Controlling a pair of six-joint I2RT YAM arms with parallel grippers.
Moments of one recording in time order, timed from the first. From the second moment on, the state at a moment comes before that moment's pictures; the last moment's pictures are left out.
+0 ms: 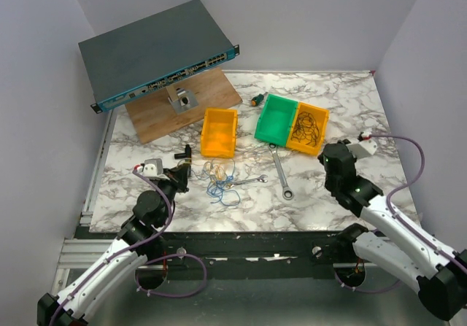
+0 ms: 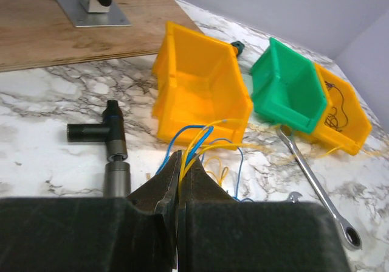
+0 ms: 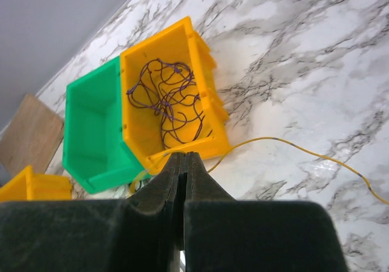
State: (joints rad) left arm -0.64 0.23 0.06 0.18 -0.39 -0.45; right arm 0.56 0.85 0.55 -0.16 0.82 0.86
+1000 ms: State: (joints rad) left arm -0.63 0.38 0.12 0.12 -0.49 -0.48; right arm 0.53 0.88 1.29 -0.23 0.72 0.50
